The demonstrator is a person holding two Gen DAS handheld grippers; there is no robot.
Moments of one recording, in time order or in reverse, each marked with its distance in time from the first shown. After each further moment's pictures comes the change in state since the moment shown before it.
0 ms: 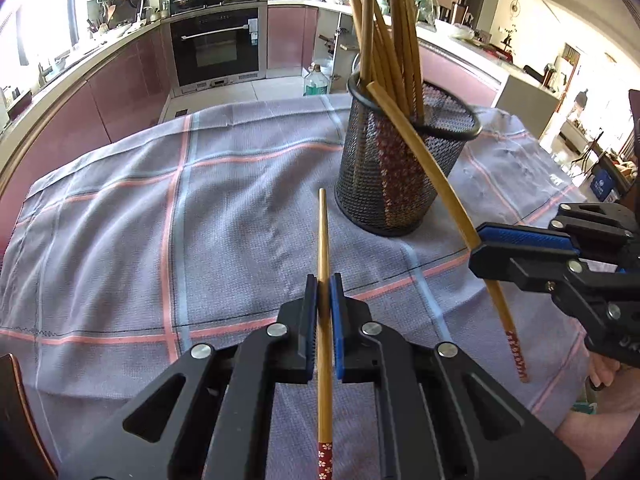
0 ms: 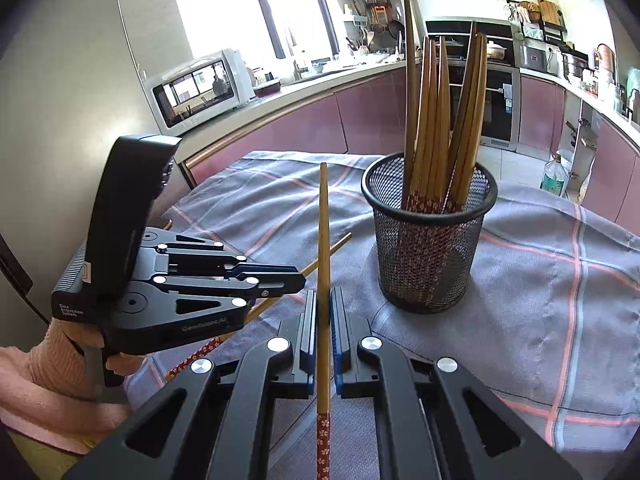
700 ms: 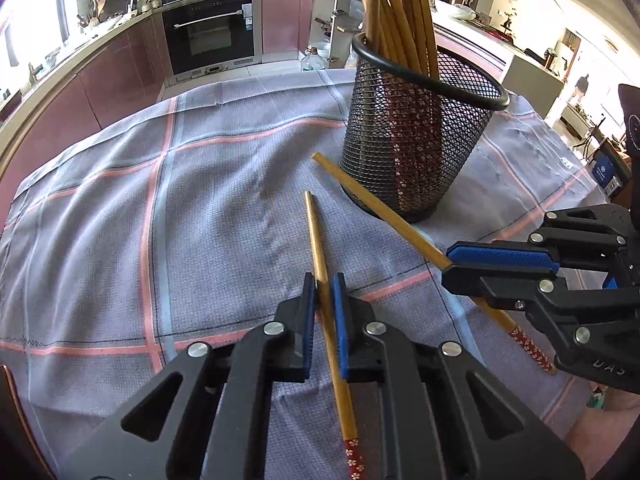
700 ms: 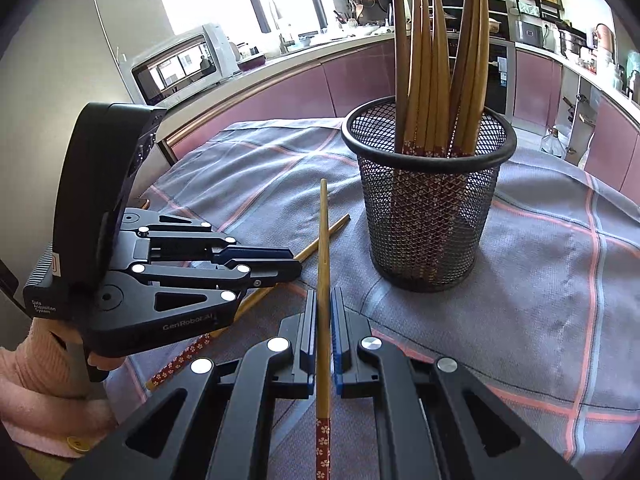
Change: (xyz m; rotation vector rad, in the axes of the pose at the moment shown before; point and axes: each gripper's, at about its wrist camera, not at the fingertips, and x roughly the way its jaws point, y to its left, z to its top) left arm 0.035 0.000 0.003 0.023 0.074 0.017; right arm 0.038 -0.006 -0.005 0.036 0.106 -0.024
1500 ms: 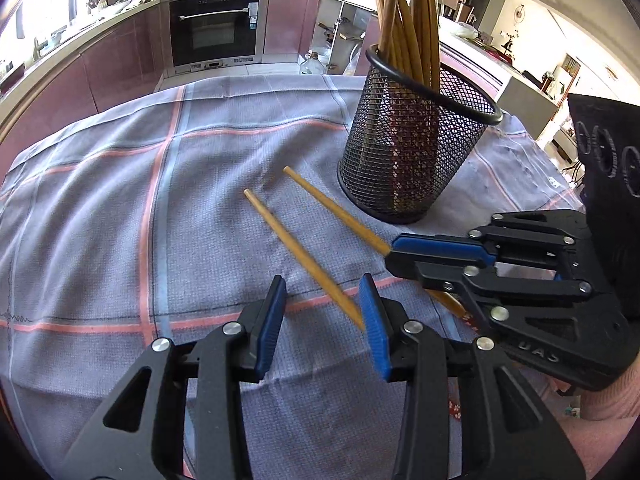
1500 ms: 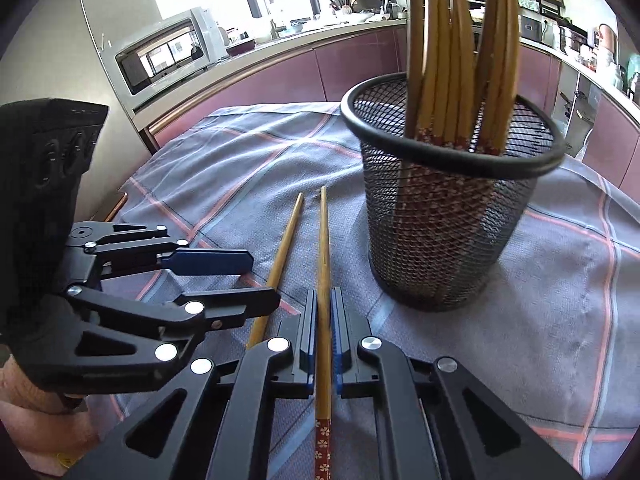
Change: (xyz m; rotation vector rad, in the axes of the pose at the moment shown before) left arm -0.010 0.010 -0.009 -0.068 -0.022 -0.061; right arm 0.029 0.005 0.009 0.002 0.047 -0.045
